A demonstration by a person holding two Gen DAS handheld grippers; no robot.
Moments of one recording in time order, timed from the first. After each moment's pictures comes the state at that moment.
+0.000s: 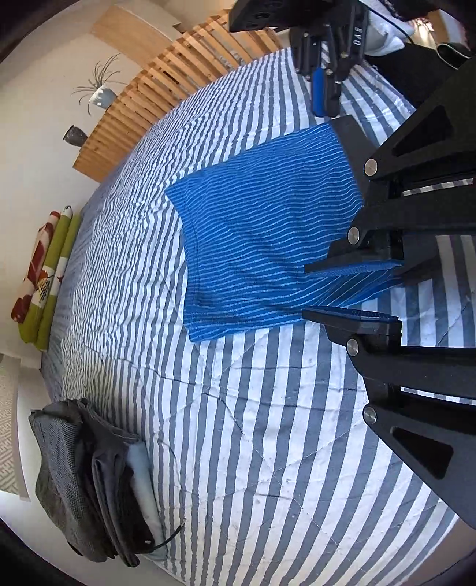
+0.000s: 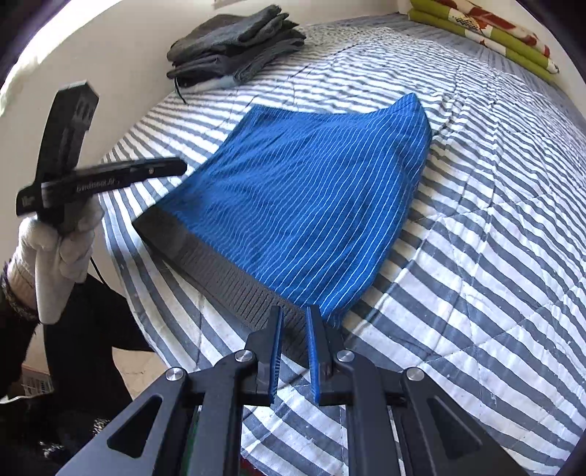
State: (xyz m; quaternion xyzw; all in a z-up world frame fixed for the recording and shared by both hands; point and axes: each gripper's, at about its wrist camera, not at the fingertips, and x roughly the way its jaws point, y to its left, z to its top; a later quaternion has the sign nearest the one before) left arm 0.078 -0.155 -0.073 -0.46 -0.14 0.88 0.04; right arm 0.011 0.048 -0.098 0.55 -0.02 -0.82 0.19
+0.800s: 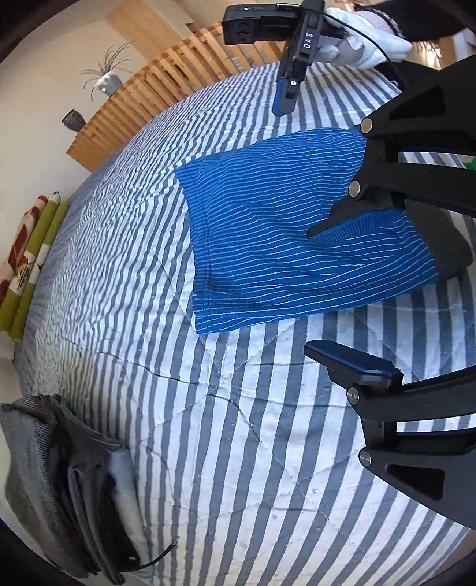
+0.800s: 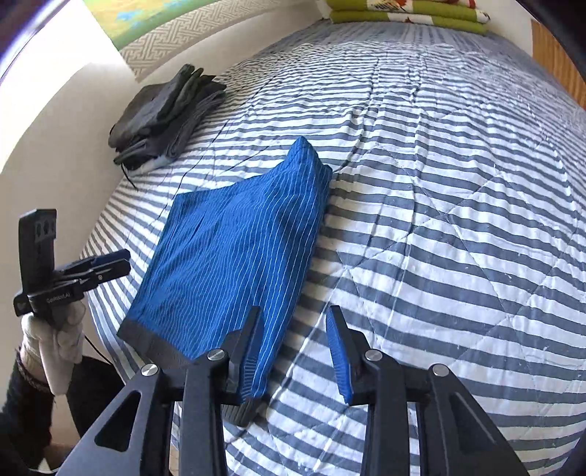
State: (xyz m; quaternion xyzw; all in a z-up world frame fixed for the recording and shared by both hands) left arm 0.026 -0.187 -0.084 -0.51 -0.20 0.83 0.04; right arm -0.037 0.125 -0.085 0.53 -0.14 -0.83 0.12
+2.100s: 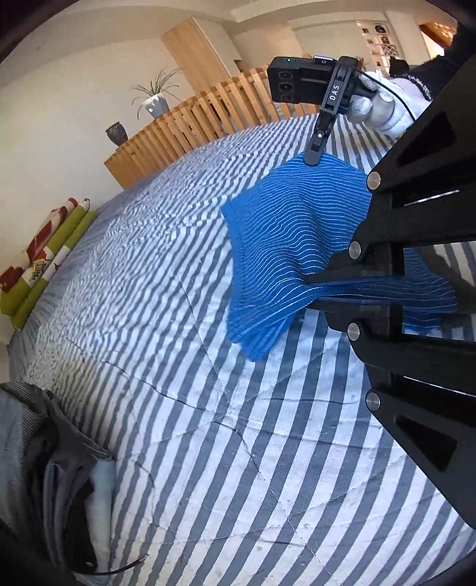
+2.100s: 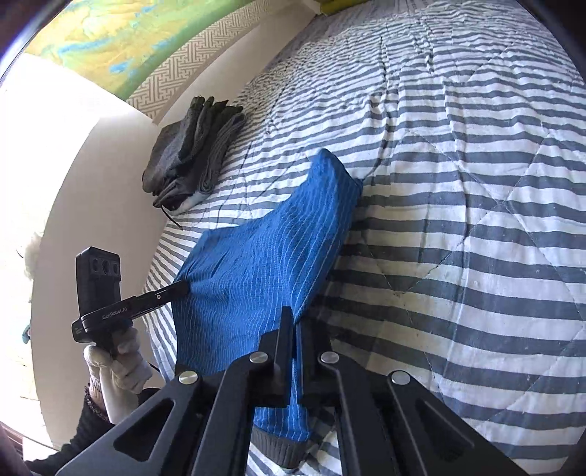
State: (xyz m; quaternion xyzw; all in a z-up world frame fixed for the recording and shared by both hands) left arm 0.030 -0.195 -0.063 -0.46 -0.30 0.83 0.09; right arm -0.055 0.136 -0.095 0.50 -0.28 -0.80 0.19
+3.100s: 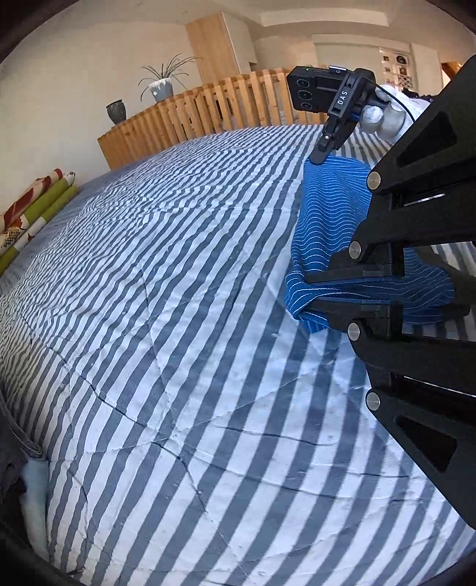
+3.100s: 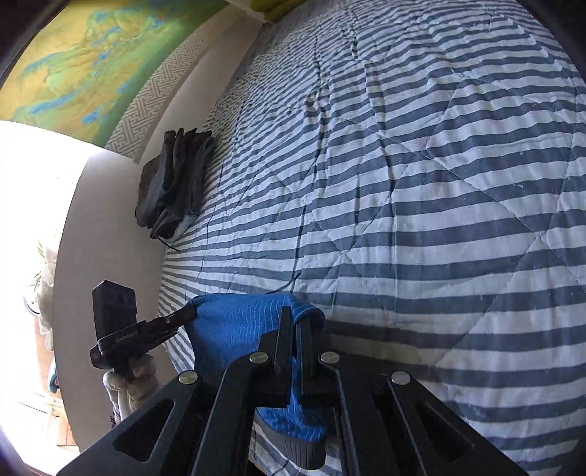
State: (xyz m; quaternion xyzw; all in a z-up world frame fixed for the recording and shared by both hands) left arm 0.008 -0.185 -0.104 -0.52 -0.36 0.77 0.09; right arm -0.032 0.182 -0.109 0.51 -0.37 -0.76 0.15
